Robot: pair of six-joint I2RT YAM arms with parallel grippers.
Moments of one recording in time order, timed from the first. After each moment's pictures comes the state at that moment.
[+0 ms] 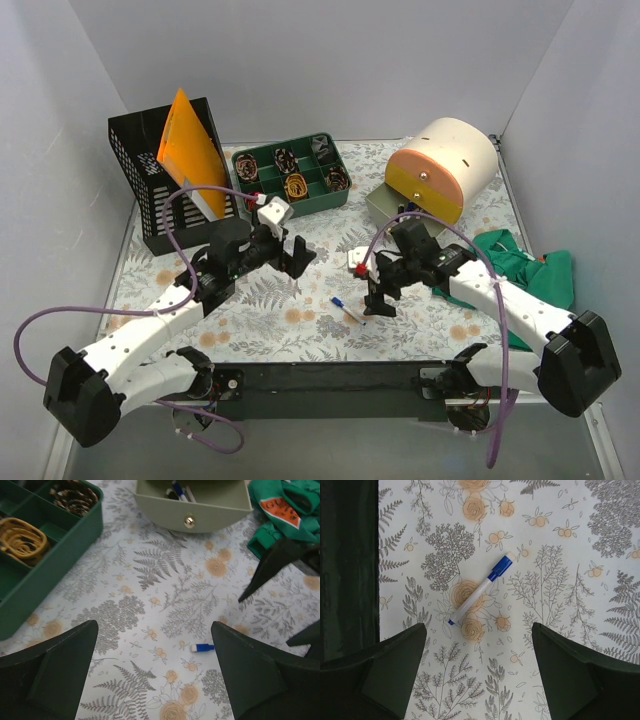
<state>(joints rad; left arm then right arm) -0.64 1.02 0.71 0.00 0.20 -0.08 0.63 1.18 0.80 -0.57 -0.71 -0.77</state>
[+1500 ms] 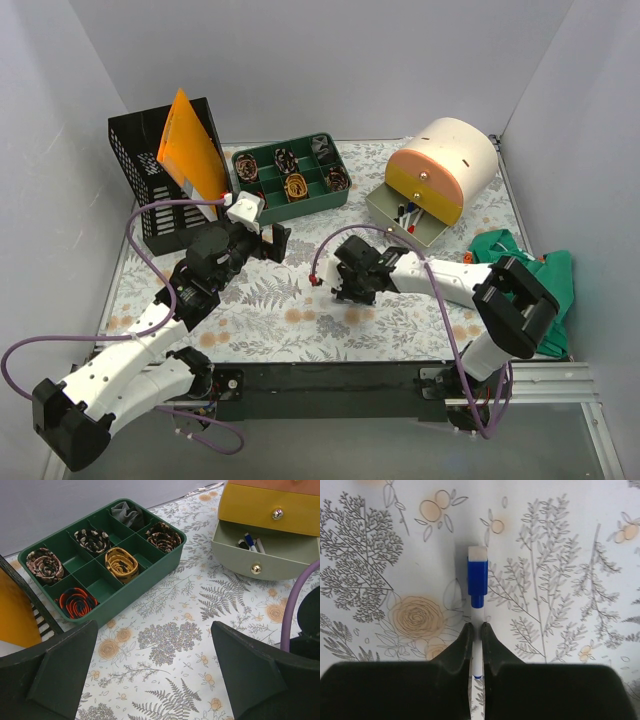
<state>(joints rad) -0.64 0.83 0.69 0.03 -0.16 -0.02 0.93 1.58 0.90 -0.47 -0.12 -0.50</state>
